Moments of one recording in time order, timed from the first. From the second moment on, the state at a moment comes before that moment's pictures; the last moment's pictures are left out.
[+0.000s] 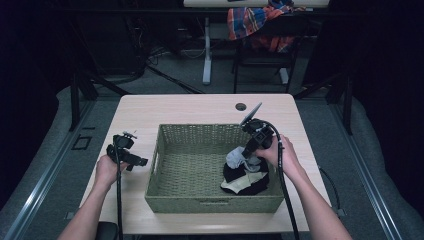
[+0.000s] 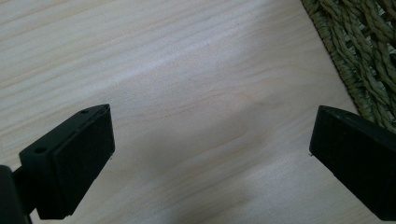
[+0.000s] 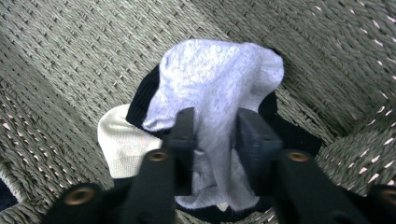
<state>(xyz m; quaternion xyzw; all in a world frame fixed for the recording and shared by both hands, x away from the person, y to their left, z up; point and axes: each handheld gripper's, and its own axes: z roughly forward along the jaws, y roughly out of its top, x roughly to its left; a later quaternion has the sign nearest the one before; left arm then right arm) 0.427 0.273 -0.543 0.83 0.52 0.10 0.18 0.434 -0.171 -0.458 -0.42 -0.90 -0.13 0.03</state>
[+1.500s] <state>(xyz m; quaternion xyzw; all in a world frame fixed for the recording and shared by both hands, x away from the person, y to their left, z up) 0.426 0.274 -0.544 0.83 0.52 0.10 0.17 0.412 -0.200 -0.382 -0.42 -0.88 -0.21 -0.04</state>
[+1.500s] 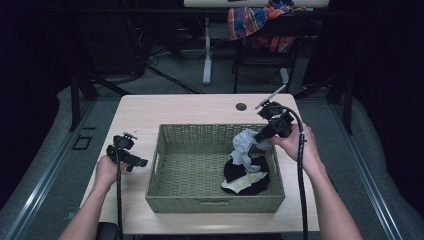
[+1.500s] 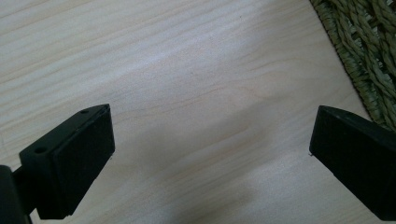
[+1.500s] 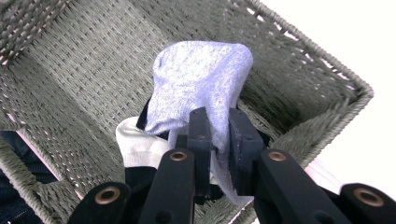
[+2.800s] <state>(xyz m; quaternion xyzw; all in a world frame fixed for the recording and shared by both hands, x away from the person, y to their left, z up) 0.427 0.276 -0.543 0.83 0.52 0.10 0.17 0.398 -0.286 -0.356 -0.48 -0.84 -0.25 -0.07</state>
